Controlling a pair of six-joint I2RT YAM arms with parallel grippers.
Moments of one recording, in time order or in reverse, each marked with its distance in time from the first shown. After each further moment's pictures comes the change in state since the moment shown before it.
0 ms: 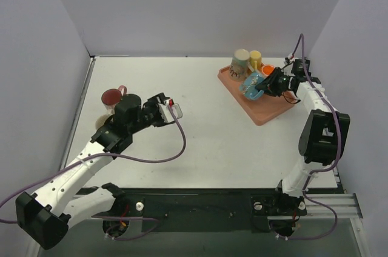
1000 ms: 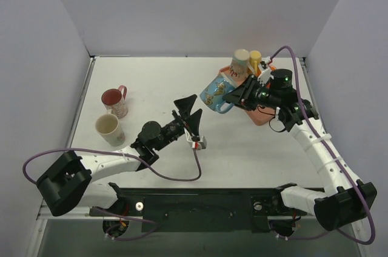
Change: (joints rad) left arm -0.293 0.297 -0.386 1.192 -0.127 0.478; right arm 0.427 -0.644 -0.252 -0.031 0.089 0.386
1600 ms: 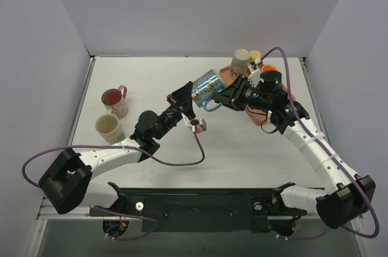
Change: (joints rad) left arm 0.074 0.039 0.133 0.014 -0.066 0.044; right arm 0.133 0.020 -0.031 0.148 0.037 0.139
